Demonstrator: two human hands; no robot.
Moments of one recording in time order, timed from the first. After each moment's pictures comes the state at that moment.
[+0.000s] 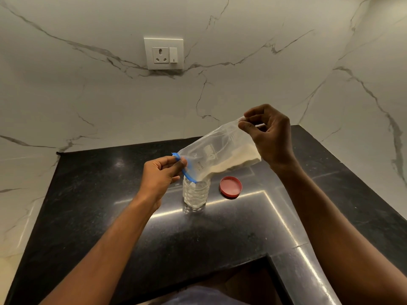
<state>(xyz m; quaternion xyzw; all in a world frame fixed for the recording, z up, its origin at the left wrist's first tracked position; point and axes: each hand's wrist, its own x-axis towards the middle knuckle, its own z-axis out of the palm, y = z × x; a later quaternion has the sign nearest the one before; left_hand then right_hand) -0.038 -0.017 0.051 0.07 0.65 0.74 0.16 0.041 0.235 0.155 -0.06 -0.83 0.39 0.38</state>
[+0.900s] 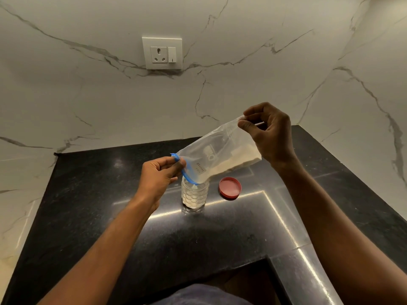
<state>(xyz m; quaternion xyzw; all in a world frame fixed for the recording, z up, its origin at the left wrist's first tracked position) -0.041 -0.016 0.050 0.07 0.66 0.73 0.15 0.035 0.244 0.157 -0.05 -0.84 0.39 0.38</state>
